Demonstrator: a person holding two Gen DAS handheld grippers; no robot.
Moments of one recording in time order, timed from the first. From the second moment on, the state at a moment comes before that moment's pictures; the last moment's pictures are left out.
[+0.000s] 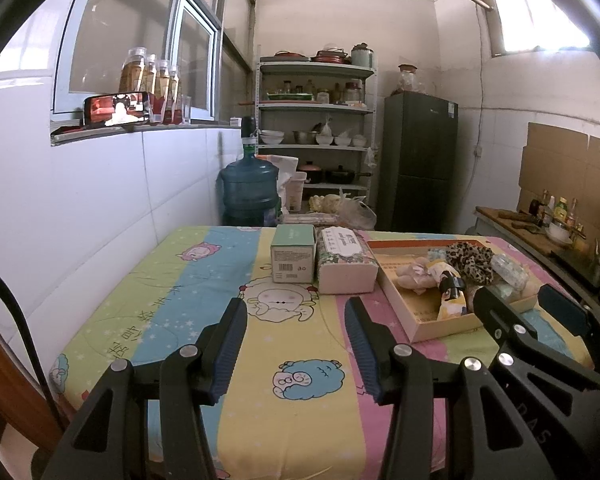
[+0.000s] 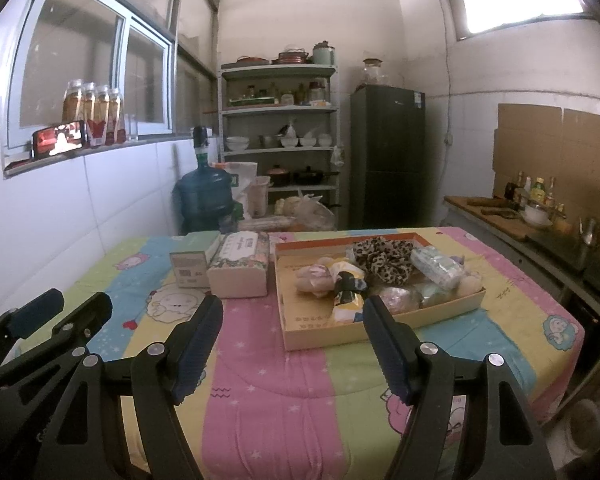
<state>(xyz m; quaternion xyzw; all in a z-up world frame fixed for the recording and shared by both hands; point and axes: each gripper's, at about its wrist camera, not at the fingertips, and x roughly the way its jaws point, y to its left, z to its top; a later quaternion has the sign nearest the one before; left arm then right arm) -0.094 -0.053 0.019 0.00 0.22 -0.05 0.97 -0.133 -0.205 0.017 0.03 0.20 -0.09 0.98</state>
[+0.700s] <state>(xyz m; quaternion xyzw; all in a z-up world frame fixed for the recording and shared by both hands) -0.094 -0.053 0.018 0.00 0.22 -0.05 0.97 -0.133 -0.204 0.017 0.03 0.20 -0.09 0.98</state>
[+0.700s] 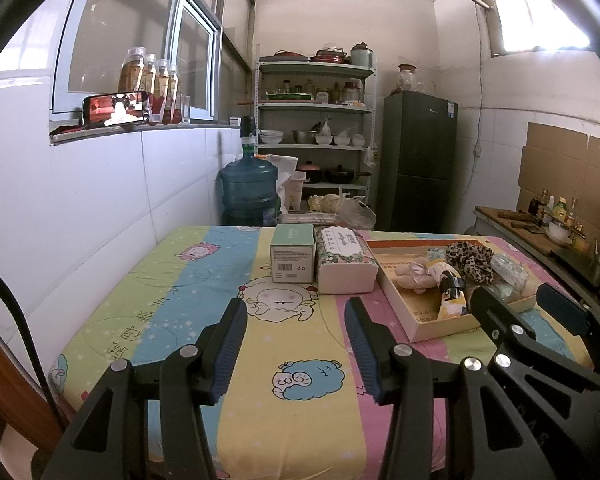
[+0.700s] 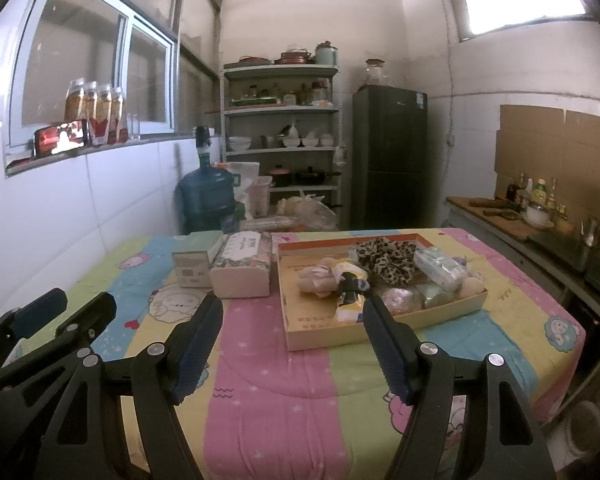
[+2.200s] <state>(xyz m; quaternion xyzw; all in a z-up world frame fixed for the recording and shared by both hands) -0.092 -0.052 0.013 0.00 0.23 -0.05 0.97 -0.133 -0.200 0.017 0.03 0.20 -0.09 0.98</state>
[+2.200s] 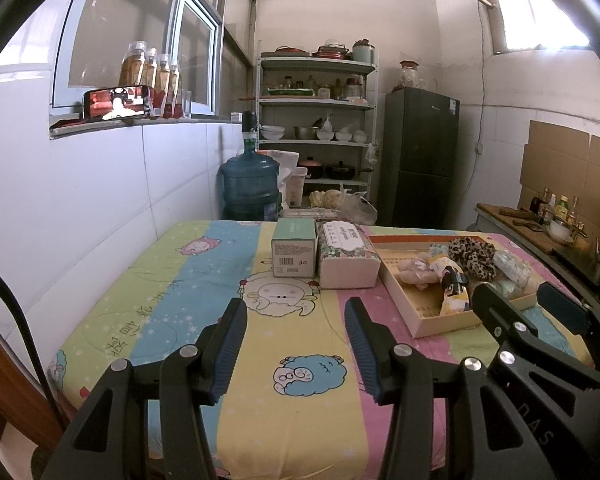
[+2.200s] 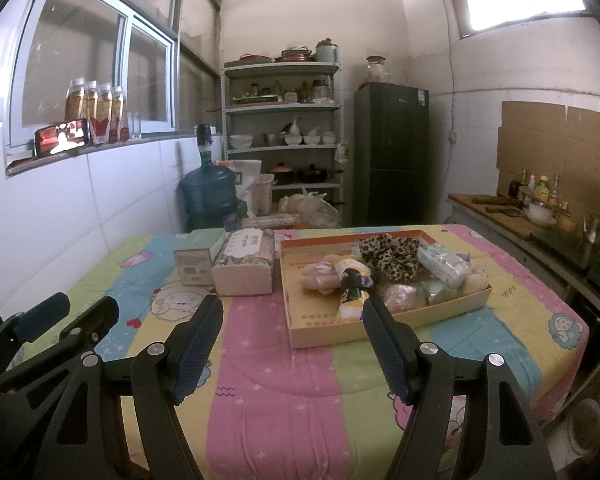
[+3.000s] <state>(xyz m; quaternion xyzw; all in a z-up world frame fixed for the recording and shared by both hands) -0.094 -0.052 0.008 0.00 0.23 -0.05 0.97 -0.133 -0.198 0.017 0.03 0.20 -0.09 0.98</state>
